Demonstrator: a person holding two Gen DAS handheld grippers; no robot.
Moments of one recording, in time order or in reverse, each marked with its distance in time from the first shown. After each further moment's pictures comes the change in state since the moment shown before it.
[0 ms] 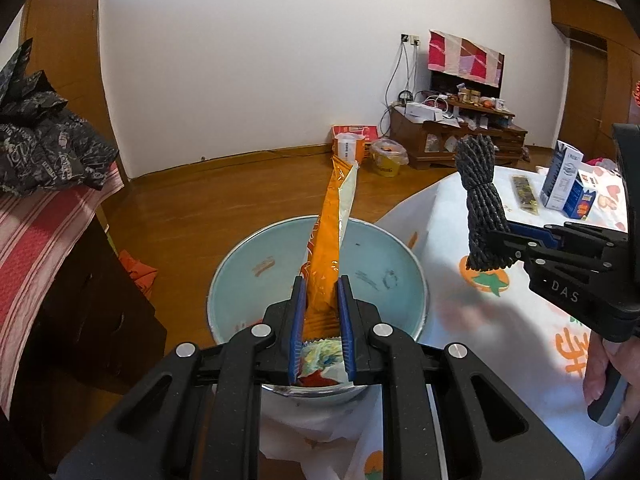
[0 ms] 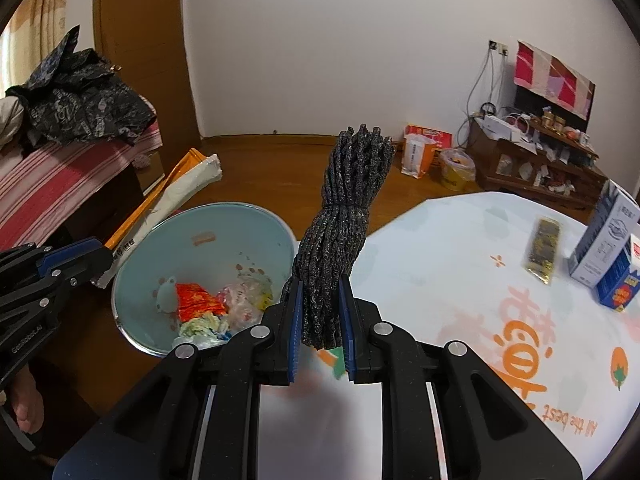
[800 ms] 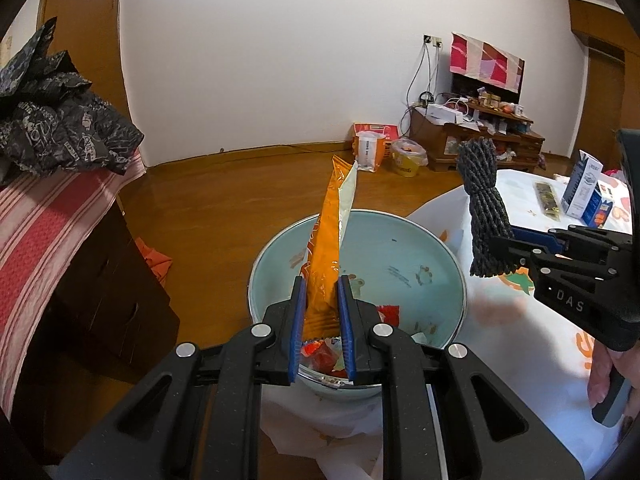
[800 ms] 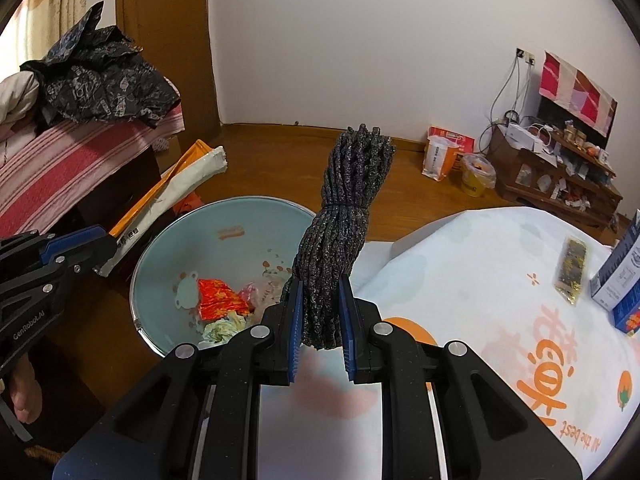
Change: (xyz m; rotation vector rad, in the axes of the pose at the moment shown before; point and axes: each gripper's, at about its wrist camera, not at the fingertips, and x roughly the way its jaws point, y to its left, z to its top) left arm -0.001 0.029 -0.004 -0.052 0.013 0.049; right arm 0.015 0.030 0.008 -0.071 0.029 0.047
